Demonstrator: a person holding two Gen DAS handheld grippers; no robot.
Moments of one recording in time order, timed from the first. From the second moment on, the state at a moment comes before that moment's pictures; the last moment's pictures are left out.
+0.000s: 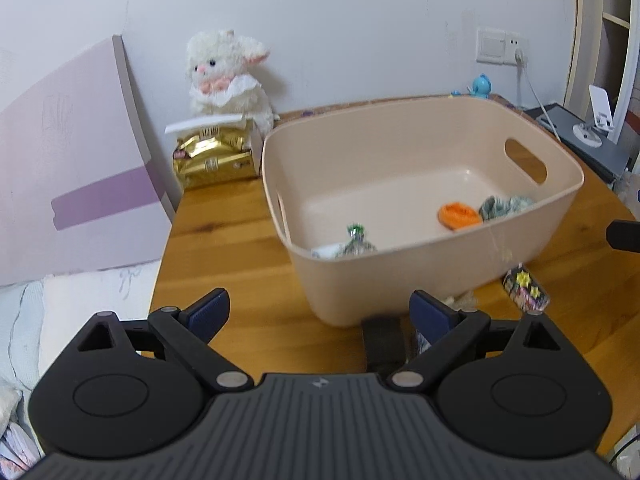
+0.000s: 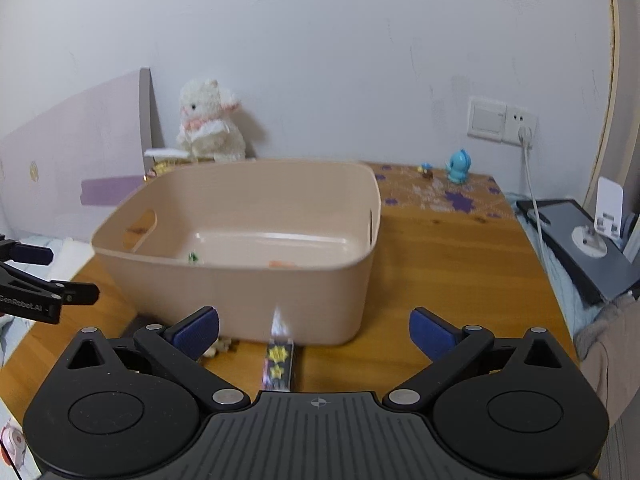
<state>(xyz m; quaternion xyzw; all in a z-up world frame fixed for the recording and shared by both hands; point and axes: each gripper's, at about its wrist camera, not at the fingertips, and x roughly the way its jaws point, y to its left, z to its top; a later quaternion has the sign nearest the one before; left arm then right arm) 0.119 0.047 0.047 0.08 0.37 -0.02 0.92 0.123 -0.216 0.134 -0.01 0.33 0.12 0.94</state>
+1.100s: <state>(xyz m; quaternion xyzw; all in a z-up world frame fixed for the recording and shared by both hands) 0.142 0.049 -0.038 0.03 0.46 -0.02 0.89 0.156 -0.197 0.033 -0.04 0.44 0.10 0.89</state>
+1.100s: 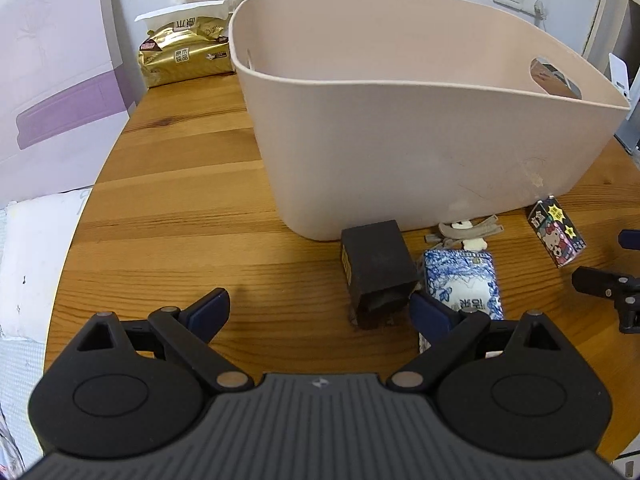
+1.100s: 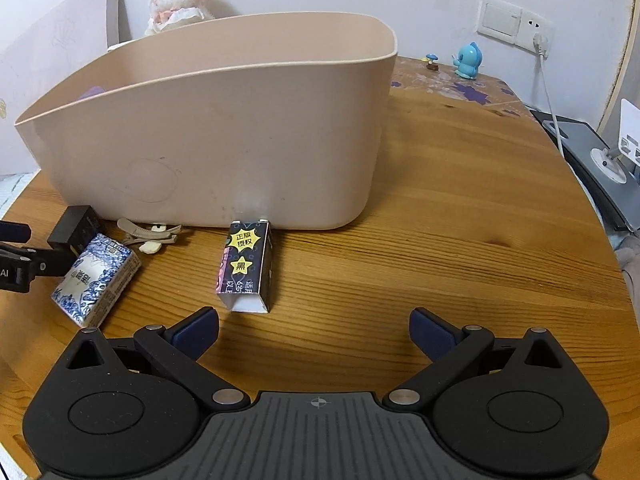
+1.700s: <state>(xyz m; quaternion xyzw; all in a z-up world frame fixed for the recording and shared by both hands) 0.159 0.052 -0.044 -0.04 0.46 -0.03 0.89 0.170 -0.179 0.031 -0.05 0.42 0.10 0.90</state>
